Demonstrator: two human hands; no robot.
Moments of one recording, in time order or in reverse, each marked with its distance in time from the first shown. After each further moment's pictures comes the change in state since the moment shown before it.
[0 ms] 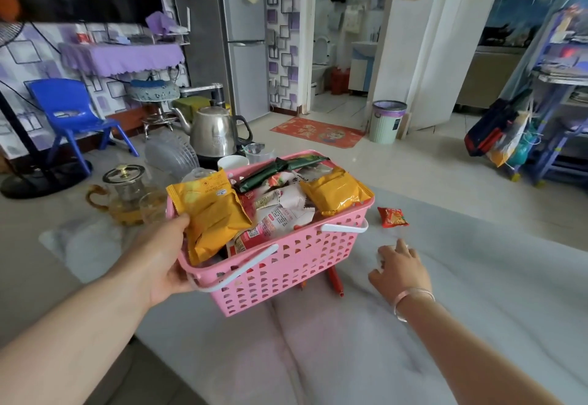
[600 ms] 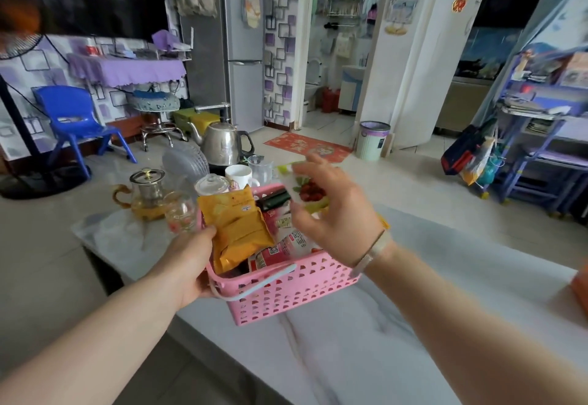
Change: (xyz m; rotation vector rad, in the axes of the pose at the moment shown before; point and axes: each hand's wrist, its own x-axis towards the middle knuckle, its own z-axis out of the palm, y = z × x) left_hand -0.096 -0.006 -0.021 0.082 -0.058 0.025; right_hand -0.142 -0.138 -0.204 0.564 0.194 -0.690
